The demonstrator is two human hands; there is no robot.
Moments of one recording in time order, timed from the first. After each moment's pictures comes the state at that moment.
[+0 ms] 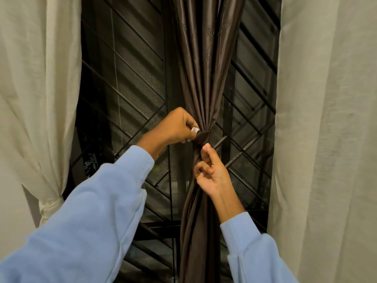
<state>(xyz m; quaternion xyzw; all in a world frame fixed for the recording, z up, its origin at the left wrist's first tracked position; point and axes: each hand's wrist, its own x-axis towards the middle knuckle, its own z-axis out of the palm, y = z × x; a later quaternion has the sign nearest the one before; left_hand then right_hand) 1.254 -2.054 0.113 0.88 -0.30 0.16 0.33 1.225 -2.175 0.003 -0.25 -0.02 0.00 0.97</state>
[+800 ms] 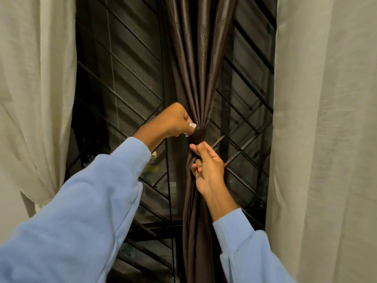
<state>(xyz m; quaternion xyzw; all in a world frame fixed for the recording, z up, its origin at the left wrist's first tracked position) 1.243 -2.061 0.131 0.91 -0.22 0.16 0.31 1.214 -2.159 0.015 -0.39 0.01 -0.12 0.91</state>
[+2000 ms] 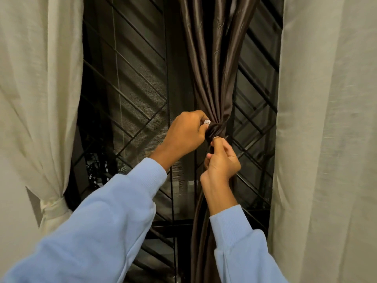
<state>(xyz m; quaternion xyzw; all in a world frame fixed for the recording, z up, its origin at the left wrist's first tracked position) 1.239 -2.079 0.093 0.83 -0.31 0.39 0.25 1.218 -2.152 0.028 -0.30 0.13 -0.31 0.89</state>
